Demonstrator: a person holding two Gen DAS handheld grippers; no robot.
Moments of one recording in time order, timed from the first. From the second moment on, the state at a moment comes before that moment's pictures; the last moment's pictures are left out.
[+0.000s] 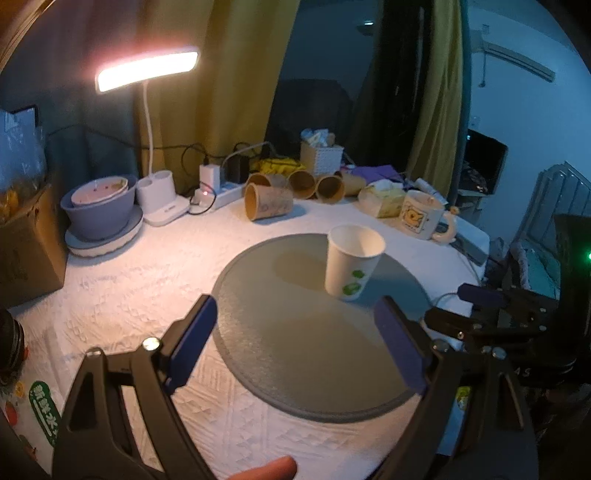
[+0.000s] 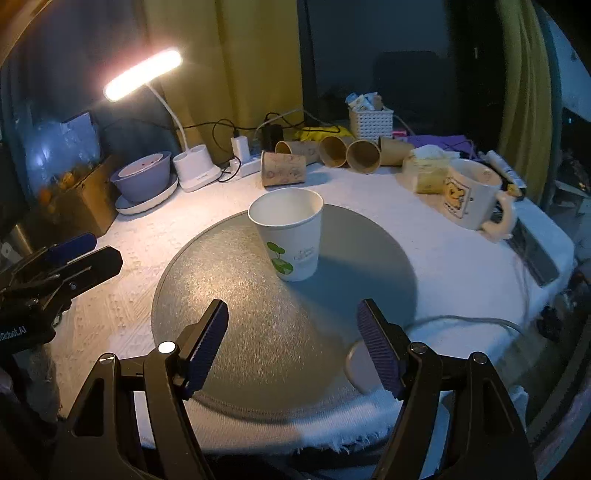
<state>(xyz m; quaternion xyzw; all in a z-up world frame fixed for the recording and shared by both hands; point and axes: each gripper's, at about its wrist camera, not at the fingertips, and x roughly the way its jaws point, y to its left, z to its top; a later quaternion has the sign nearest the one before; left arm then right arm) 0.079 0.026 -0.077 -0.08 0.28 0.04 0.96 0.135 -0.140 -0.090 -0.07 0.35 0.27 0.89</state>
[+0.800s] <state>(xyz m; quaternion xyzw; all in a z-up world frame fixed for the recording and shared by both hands) 0.018 -0.014 -0.016 -0.04 0.18 -0.02 0.98 0.046 -0.182 -0.025 -0.07 0.26 0.23 0.94</state>
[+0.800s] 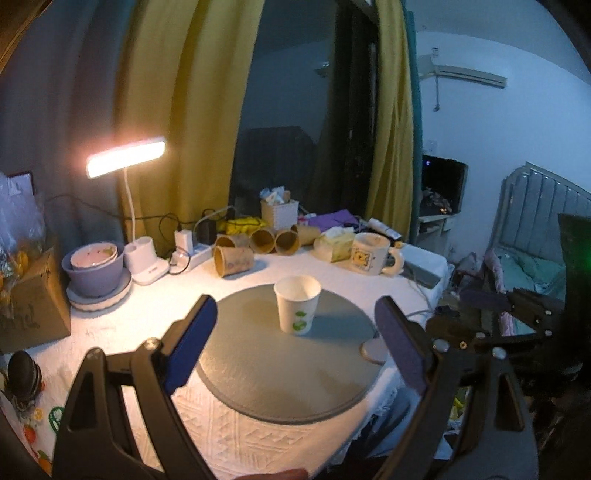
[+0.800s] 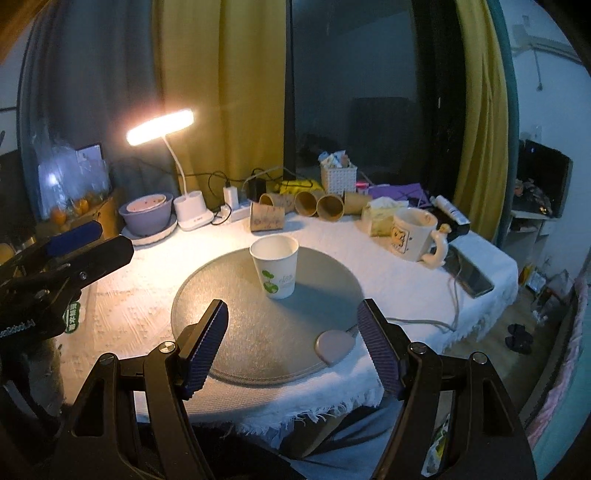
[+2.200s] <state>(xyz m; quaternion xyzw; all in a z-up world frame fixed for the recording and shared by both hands) -0.033 0.002 0.045 -0.05 0.07 -0.01 1.00 -0.012 -0.188 0.066 -0.06 0.16 0.21 0.96</state>
